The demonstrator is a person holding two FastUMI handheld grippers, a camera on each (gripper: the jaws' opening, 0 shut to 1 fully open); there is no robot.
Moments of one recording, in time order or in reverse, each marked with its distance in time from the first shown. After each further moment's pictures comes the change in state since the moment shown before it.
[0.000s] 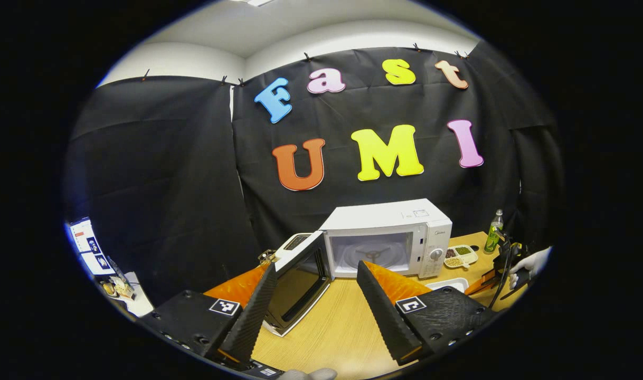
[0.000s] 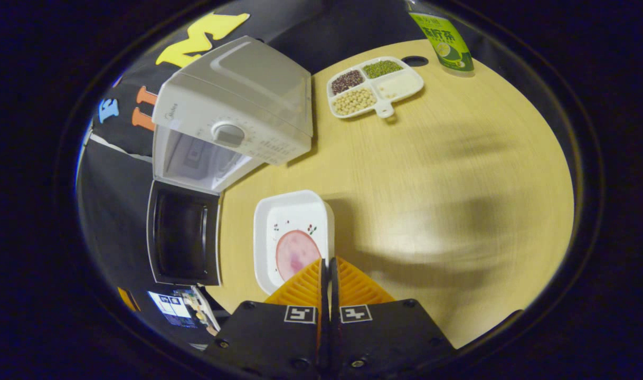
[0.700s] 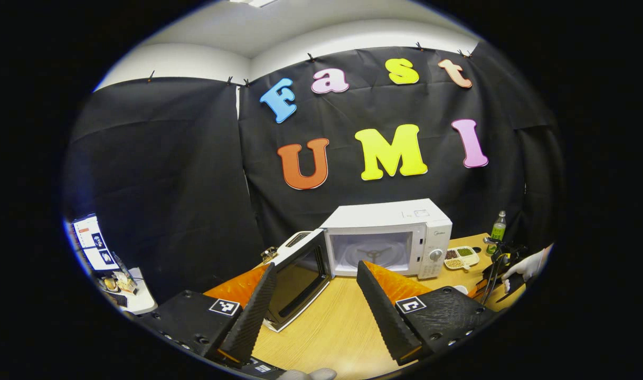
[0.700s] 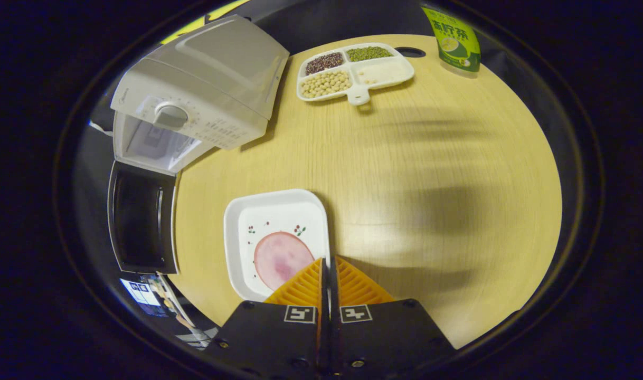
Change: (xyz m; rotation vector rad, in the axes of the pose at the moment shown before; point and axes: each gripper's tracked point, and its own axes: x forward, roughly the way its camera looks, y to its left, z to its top) left arm -0.014 -0.018 -0.005 -0.010 0.003 0.067; right arm 0.021 -0.071 0.005 -0.087 0.139 -0.210
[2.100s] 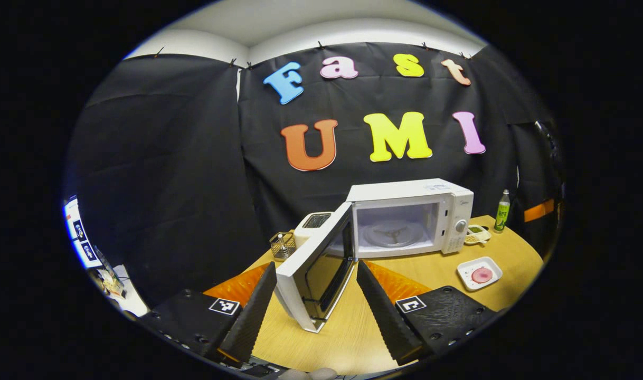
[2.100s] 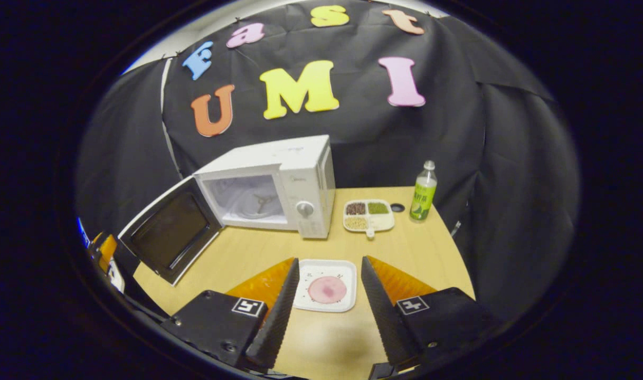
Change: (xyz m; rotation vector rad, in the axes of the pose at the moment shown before) left arm 0.050 0.094 -0.078 -0.006 -0.004 -0.132; right arm -0.187 0.095 -0.032 -0.297 -0.726 -0.168
